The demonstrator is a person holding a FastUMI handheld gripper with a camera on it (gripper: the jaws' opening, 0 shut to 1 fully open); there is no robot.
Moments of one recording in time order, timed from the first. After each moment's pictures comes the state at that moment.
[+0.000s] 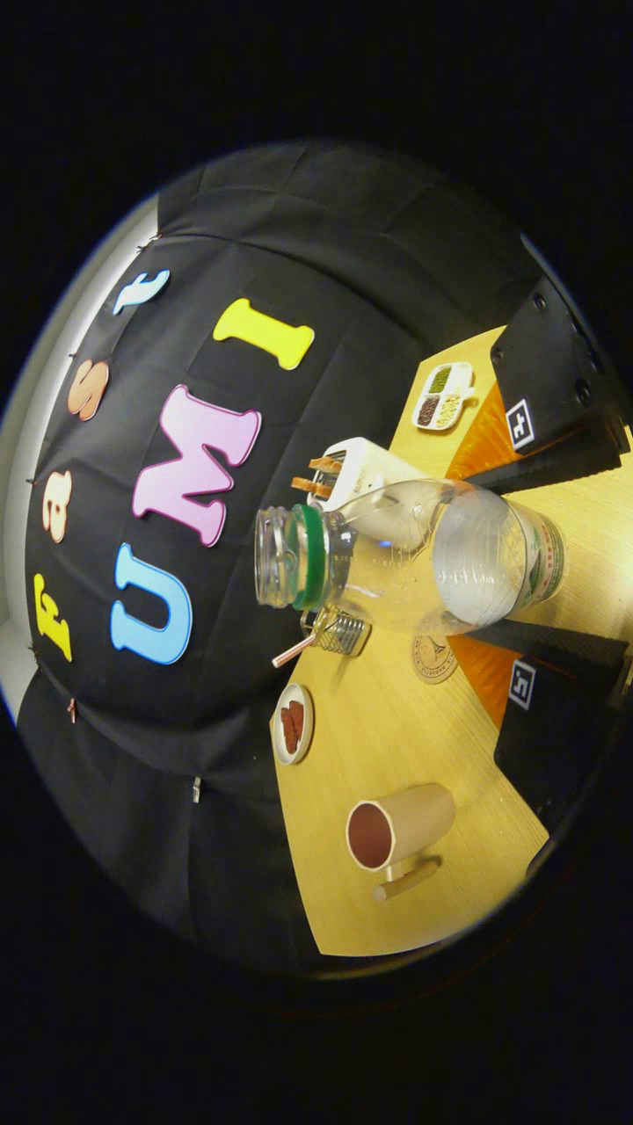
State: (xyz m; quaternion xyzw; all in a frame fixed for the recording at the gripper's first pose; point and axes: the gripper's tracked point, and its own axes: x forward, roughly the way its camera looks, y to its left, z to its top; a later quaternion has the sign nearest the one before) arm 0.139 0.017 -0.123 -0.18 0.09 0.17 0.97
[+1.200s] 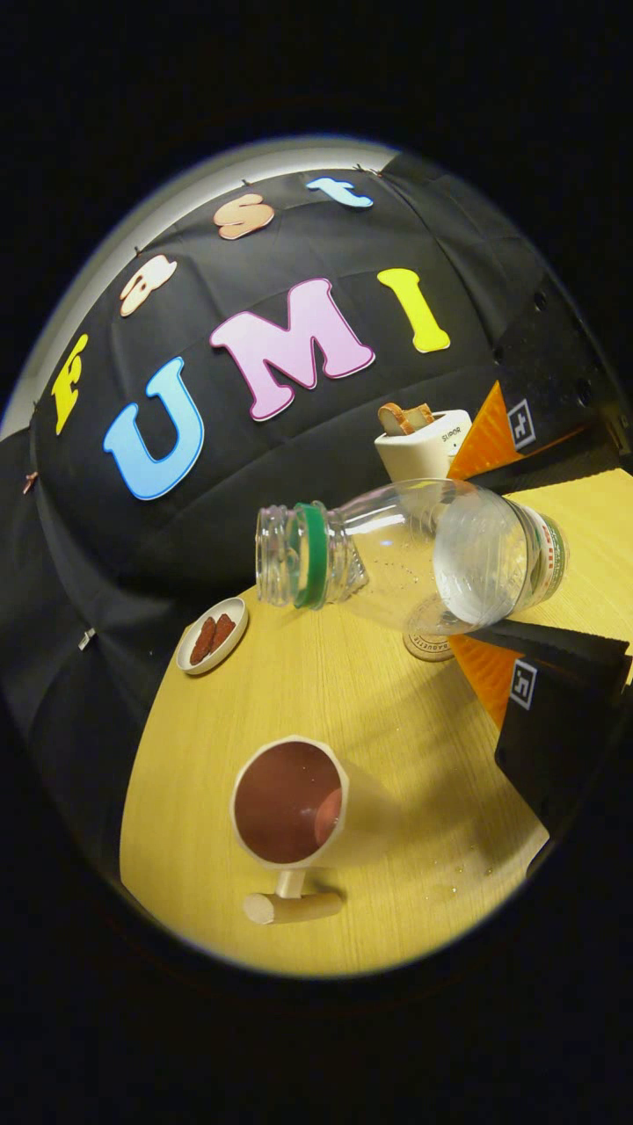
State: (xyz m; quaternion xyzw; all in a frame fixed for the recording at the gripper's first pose) arm 0.157 0.115 -0.160 -0.48 0.09 0.19 0.85
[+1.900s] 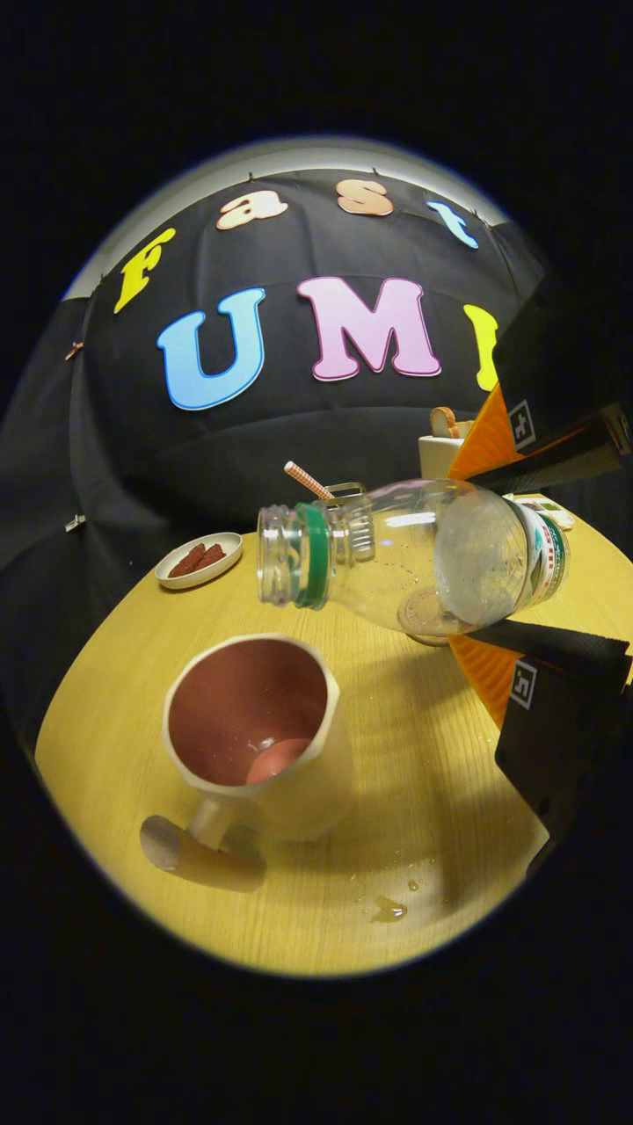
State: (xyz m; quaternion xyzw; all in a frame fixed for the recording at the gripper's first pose) arm 0.152 0.143 -0.177 -0.62 0.06 0.21 0.76
